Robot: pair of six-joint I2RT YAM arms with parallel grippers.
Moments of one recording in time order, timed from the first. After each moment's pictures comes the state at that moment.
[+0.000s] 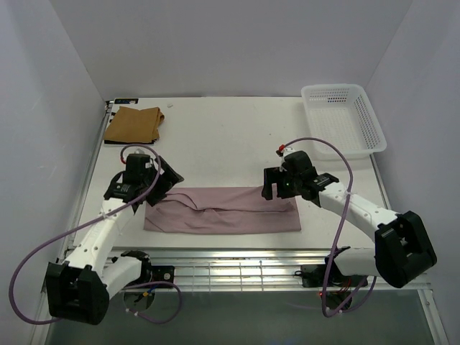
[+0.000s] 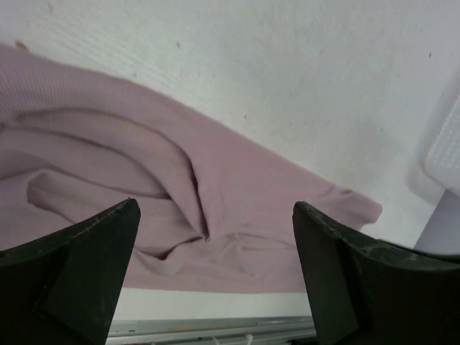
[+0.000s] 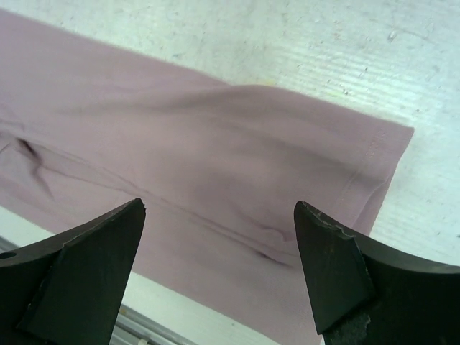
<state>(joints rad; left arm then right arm) -0.16 1.09 0.81 -0.55 0.06 -0.85 0.54 1.25 0.73 -0.32 -0.12 0.32</state>
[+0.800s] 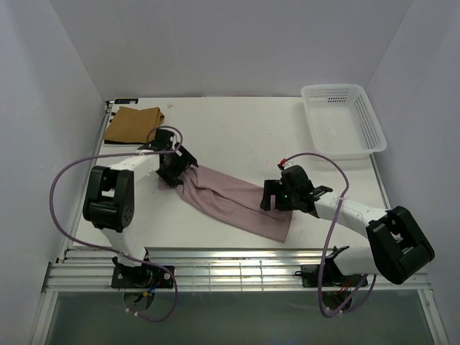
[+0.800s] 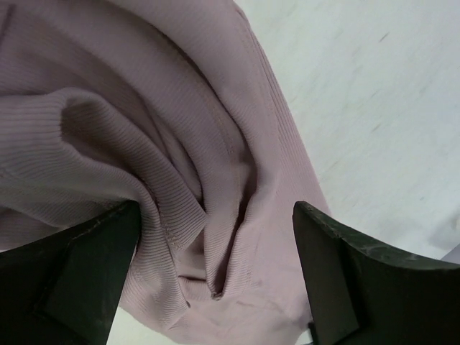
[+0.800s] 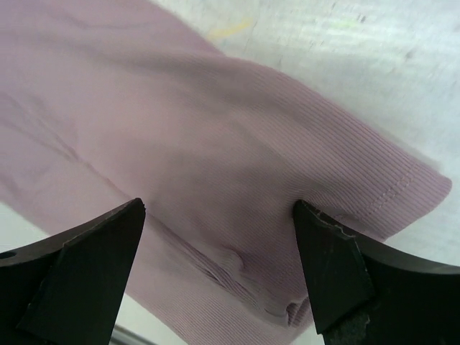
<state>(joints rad) -0.19 1.69 0.97 -0.38 0.12 -0.96 0.57 1.35 0.62 -0.19 -0.08 0.43</state>
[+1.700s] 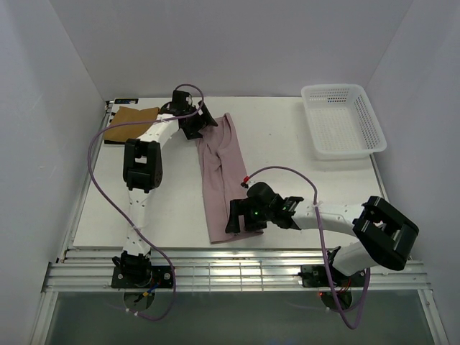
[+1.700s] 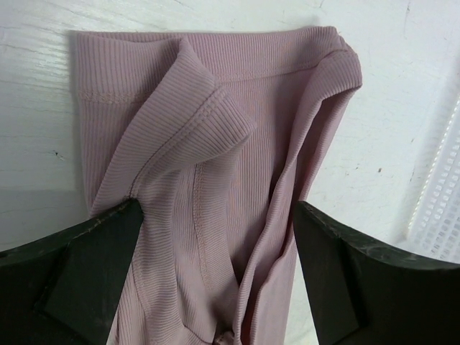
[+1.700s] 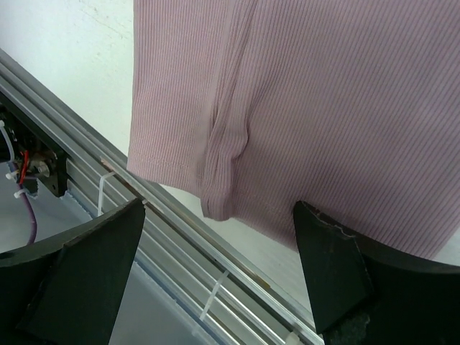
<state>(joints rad) -0.20 2.46 2.06 -0.45 0.30 -0.67 0.98 1.43 0.64 -0.03 -0.21 0.76</state>
